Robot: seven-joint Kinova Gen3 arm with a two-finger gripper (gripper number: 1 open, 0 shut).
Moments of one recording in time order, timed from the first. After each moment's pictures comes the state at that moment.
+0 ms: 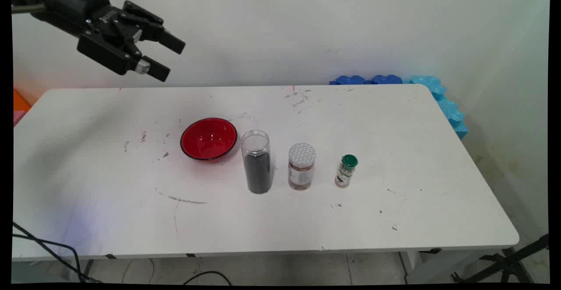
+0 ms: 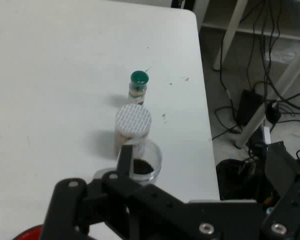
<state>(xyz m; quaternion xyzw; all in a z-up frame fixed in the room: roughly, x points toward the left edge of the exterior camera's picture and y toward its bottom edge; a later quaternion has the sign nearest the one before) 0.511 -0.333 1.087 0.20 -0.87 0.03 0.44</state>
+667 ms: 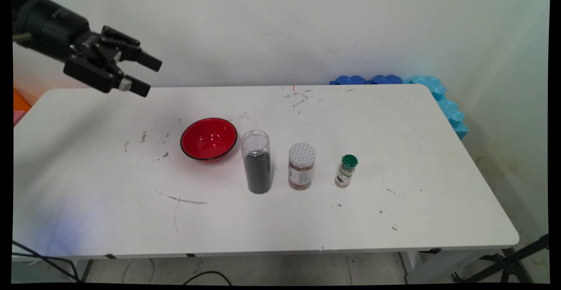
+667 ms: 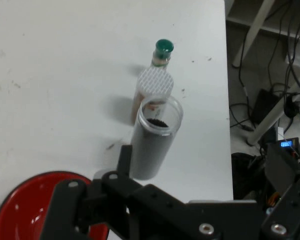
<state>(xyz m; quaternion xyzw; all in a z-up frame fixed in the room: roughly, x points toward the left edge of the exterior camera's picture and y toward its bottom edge) 0.556 -0.312 1.046 0.26 -0.86 0.03 0.44</state>
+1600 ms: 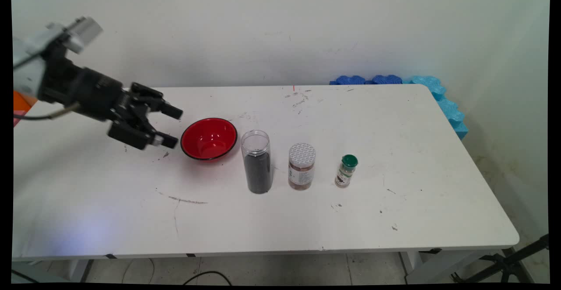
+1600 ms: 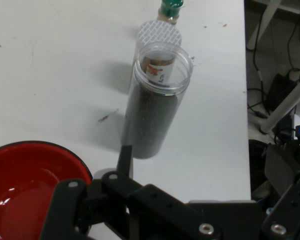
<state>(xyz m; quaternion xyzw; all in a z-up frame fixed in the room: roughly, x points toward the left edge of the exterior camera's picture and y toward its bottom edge) 0.525 -0.295 0.947 0.28 -0.86 0.04 0.42</state>
